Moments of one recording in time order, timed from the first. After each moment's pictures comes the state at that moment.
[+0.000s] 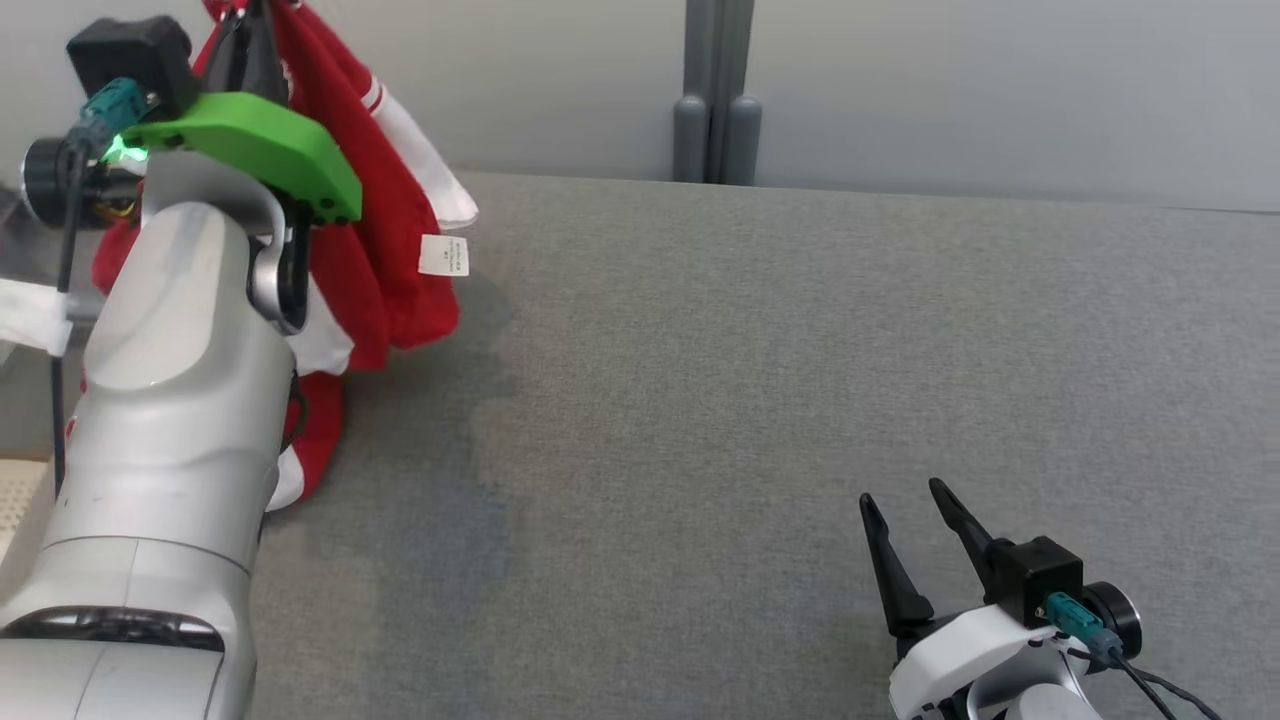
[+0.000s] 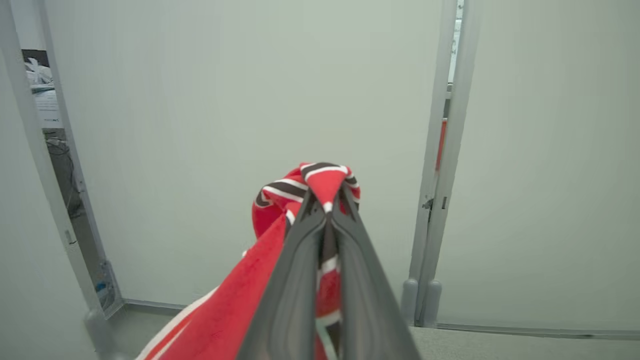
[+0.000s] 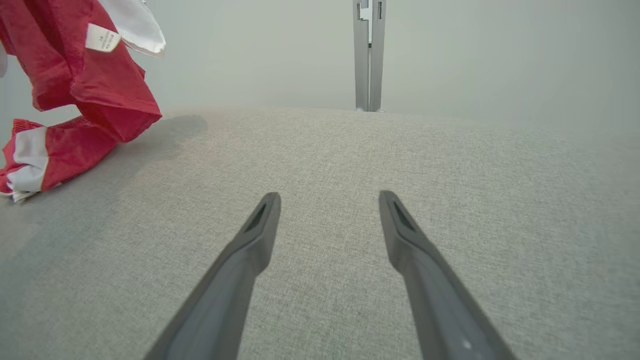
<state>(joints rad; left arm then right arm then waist) -1.05 0.14 -0.24 0.98 -0.38 -0.02 -0.26 -0.06 -0.05 0.16 0.33 0.13 0.13 -0.26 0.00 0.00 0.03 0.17</state>
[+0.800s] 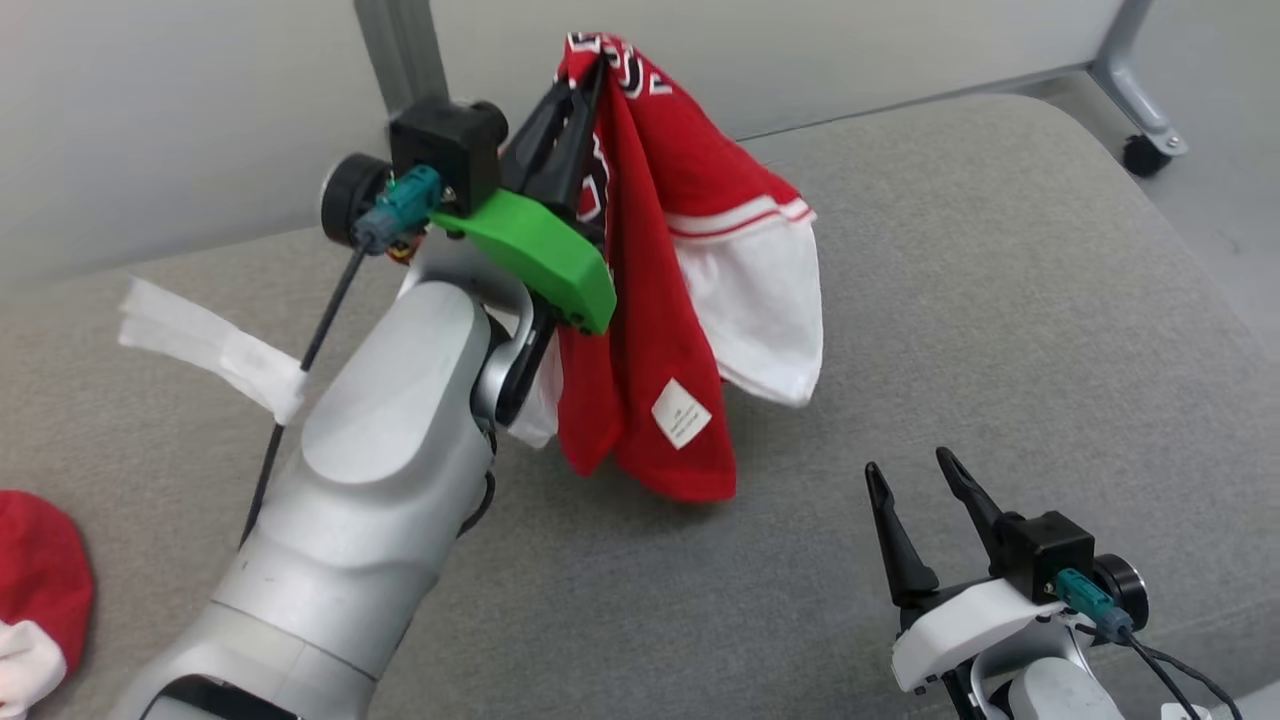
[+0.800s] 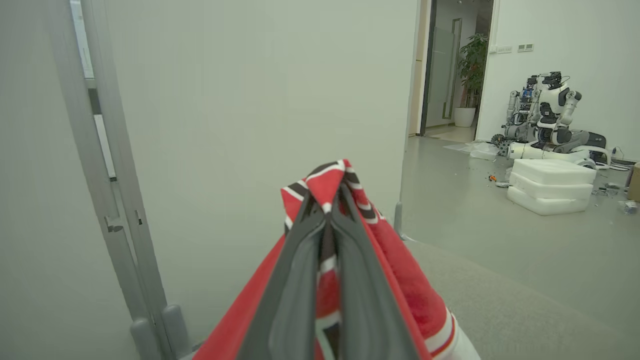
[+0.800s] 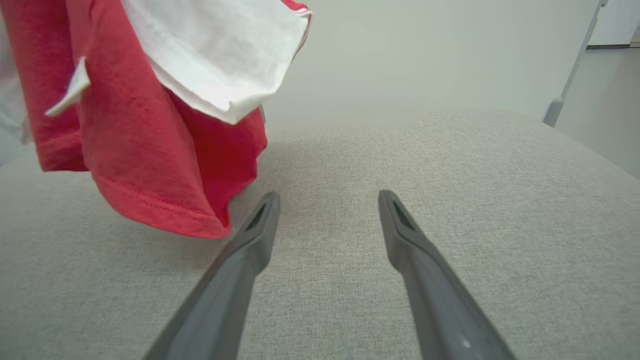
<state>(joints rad) -0.90 0.05 -0.59 0.62 -0.55 -0.04 -0.22 -0.09 -0.05 0.15 0.31 0.13 0.13 -0.26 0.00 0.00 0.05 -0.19</state>
